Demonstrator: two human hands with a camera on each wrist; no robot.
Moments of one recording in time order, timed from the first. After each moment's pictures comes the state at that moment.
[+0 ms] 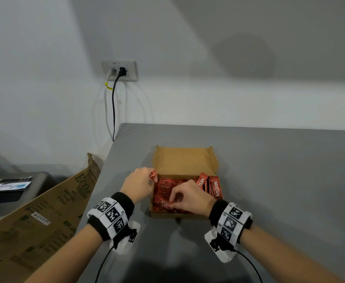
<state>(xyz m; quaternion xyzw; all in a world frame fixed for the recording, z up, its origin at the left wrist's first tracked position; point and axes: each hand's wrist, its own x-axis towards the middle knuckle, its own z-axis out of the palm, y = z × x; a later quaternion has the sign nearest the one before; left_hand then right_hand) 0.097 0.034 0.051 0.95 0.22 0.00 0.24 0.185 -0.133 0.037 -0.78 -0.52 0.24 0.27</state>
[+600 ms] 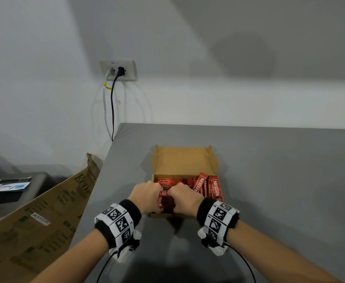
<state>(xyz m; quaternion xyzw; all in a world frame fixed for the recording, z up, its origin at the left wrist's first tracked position) 0.098 0.012 0.031 0.98 0.12 -0.15 0.05 0.174 -0.111 0.036 -0.82 -0.54 0.20 0.05</state>
